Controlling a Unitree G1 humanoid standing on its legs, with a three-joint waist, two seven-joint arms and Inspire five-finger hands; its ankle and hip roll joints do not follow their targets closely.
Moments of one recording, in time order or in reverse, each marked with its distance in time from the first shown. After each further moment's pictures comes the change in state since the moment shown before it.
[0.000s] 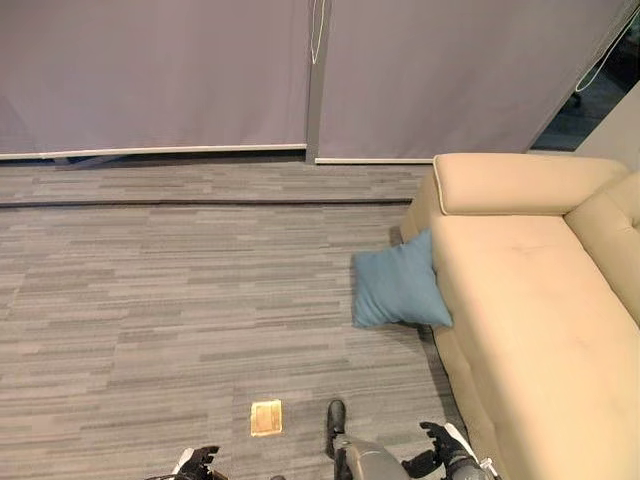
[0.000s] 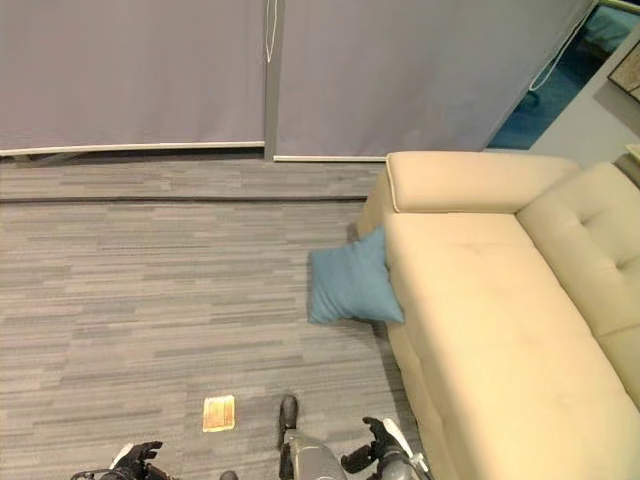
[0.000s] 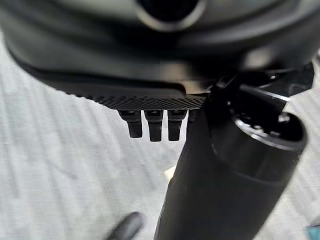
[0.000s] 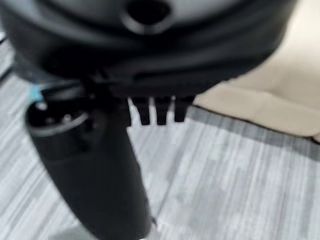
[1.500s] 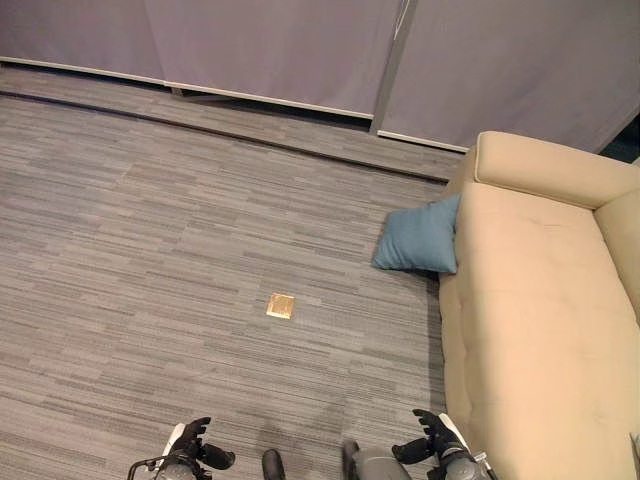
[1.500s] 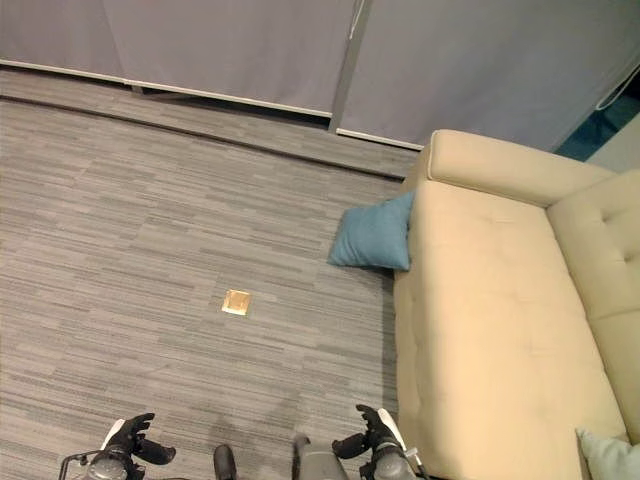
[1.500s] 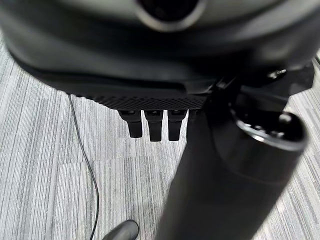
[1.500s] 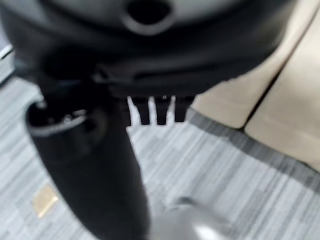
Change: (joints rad) left arm -0.047 0.045 0.044 -0.024 -0.047 -0.018 0.033; right arm -0.061 0.032 -0.025 -0.023 0.042 -0.031 0.000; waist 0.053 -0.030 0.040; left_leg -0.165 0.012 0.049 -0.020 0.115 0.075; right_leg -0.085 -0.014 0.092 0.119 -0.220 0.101
